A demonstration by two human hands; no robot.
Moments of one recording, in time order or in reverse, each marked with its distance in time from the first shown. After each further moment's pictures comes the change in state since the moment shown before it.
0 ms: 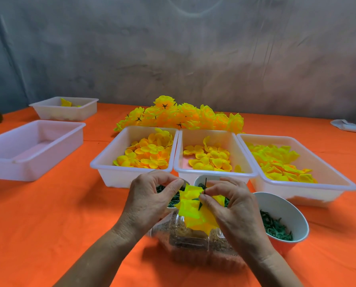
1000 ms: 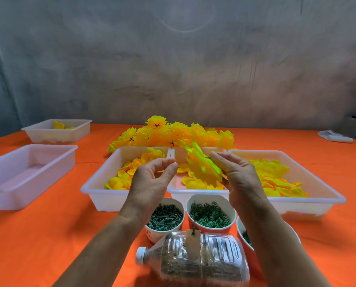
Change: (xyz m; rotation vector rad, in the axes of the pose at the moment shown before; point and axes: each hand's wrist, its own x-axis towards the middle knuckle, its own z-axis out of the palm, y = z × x) left_hand 0.053 0.024 0.013 -0.242 0.011 -0.051; right_hand 0.087 -0.011 -0.024 0.889 0.102 0.298
